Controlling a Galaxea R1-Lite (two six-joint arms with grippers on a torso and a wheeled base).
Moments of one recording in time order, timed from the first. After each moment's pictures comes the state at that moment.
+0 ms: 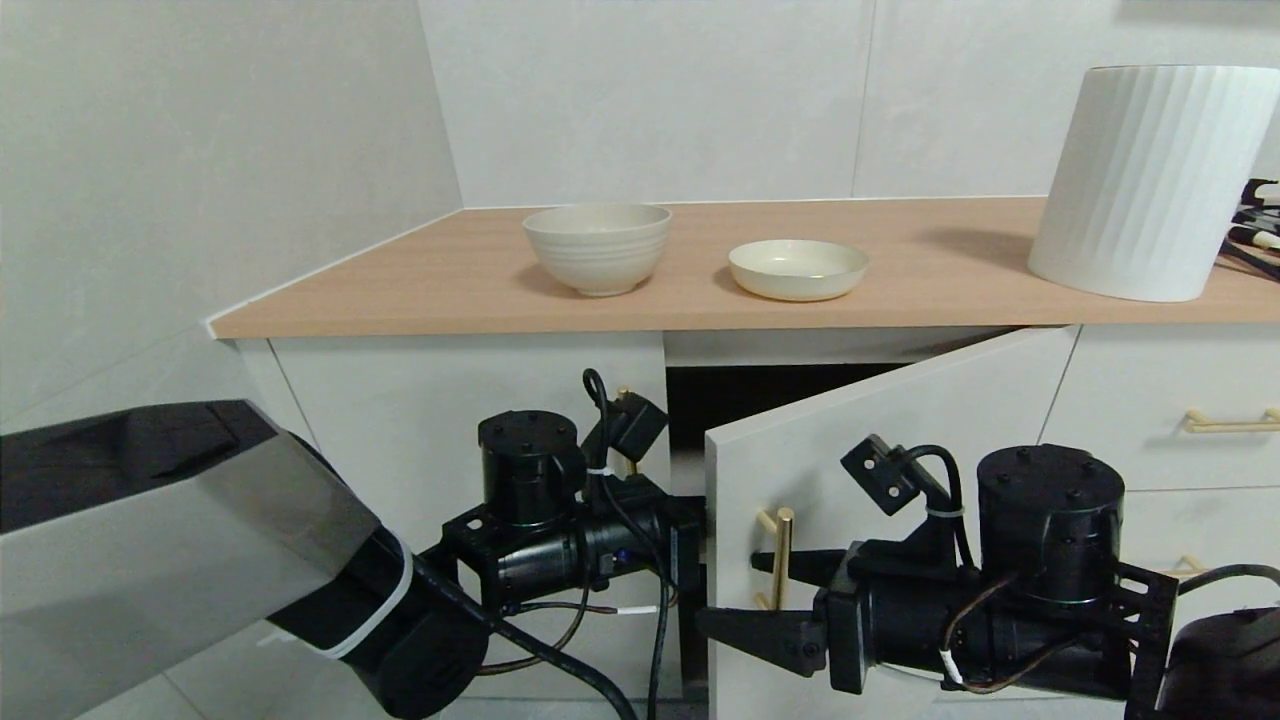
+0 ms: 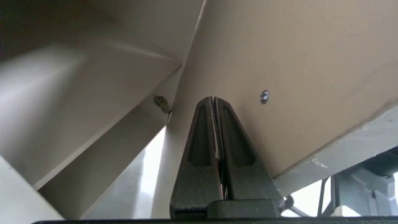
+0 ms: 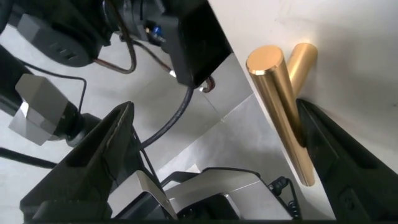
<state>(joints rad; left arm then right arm) -0.62 2.10 -0.75 -1.15 -0.52 -0.28 0.77 1.80 -0.51 -1.06 0.44 0.41</state>
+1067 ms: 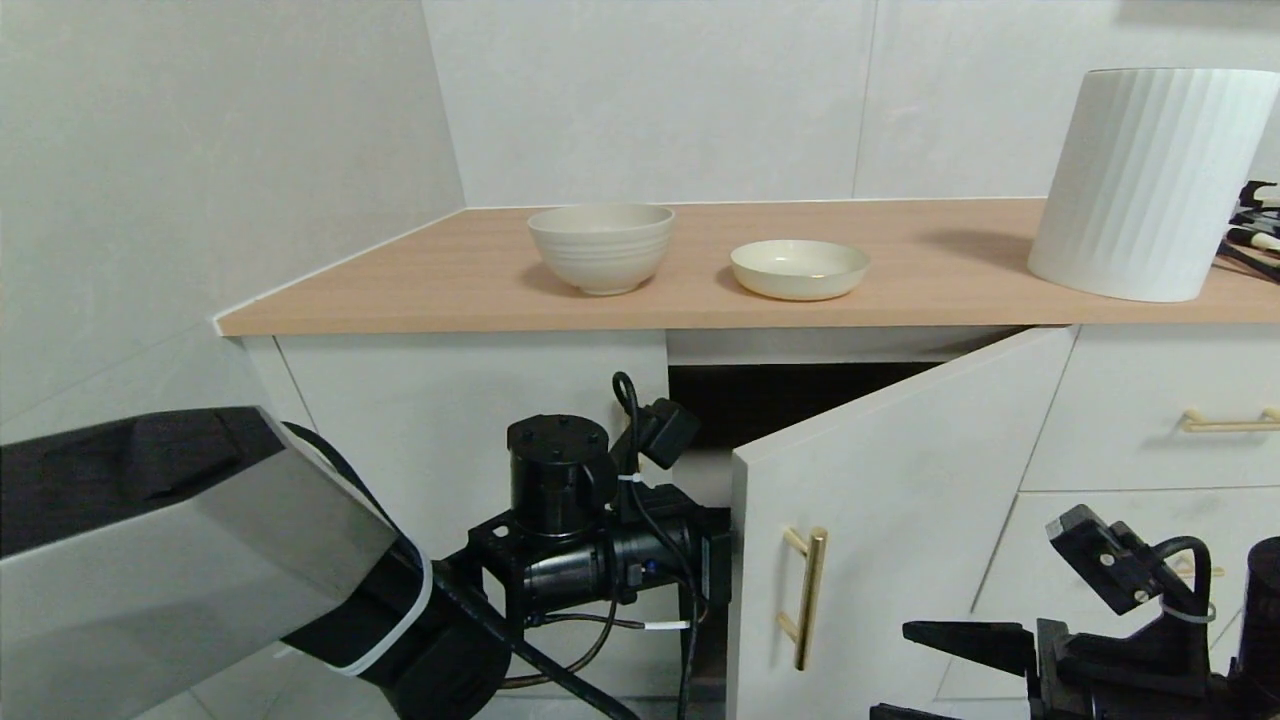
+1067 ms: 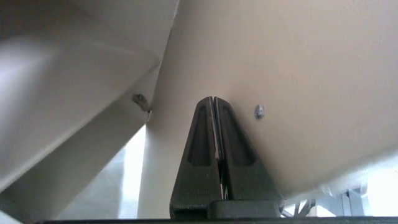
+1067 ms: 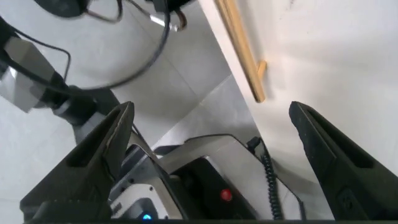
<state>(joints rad) -0.70 2.09 -0.78 -1.12 -0.52 -0.33 0.63 1.47 -0.13 -1.03 0.41 0.32</state>
